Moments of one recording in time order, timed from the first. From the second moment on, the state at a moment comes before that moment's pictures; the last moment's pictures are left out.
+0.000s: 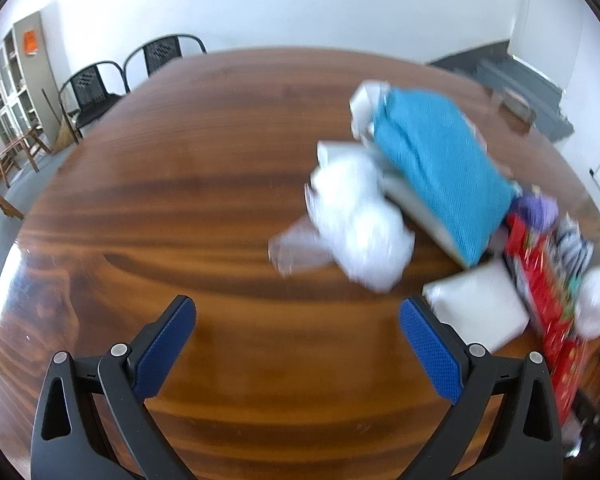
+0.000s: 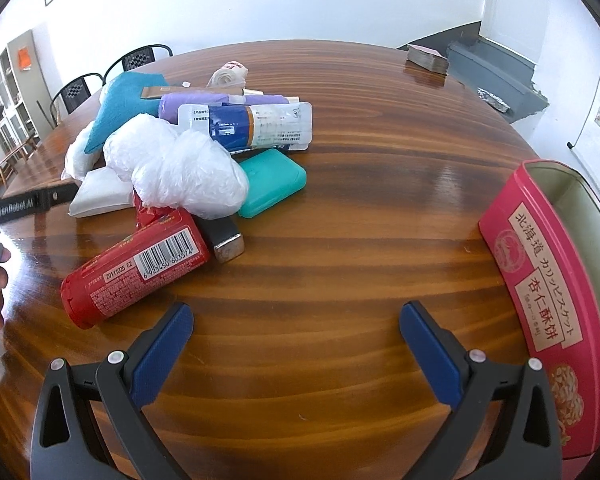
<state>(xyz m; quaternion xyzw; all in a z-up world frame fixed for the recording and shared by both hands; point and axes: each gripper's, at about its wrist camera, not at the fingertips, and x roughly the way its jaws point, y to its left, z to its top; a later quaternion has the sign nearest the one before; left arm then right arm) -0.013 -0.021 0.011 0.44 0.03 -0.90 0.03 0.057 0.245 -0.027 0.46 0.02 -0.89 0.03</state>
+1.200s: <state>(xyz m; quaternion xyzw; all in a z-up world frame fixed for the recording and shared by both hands) -0.047 -0.018 0.020 0.42 0.04 -0.91 0.04 0.052 0.250 -0.028 0.45 0.02 -0.89 0.02</state>
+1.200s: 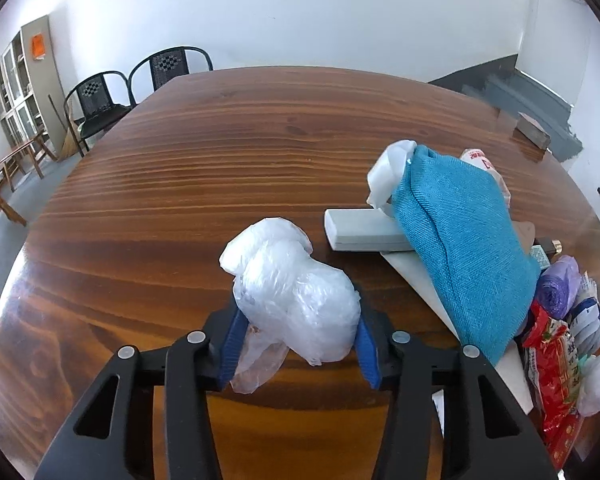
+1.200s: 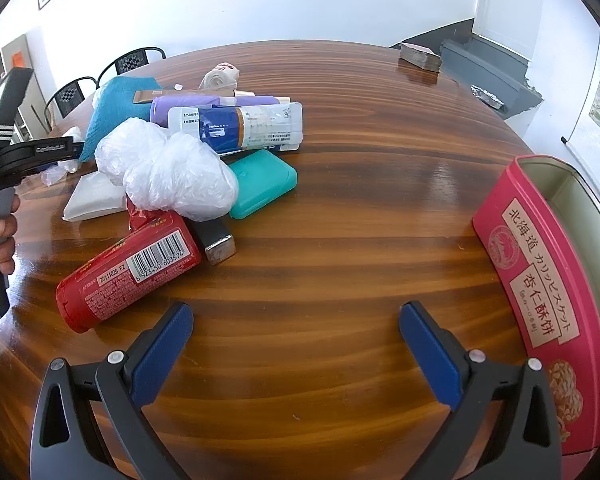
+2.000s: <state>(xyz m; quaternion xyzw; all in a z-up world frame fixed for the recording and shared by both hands) 0.031 0.037 0.060 0.37 0.00 -0.93 -0.05 0.017 0.210 0.024 0.34 0.00 -0.93 0.15</state>
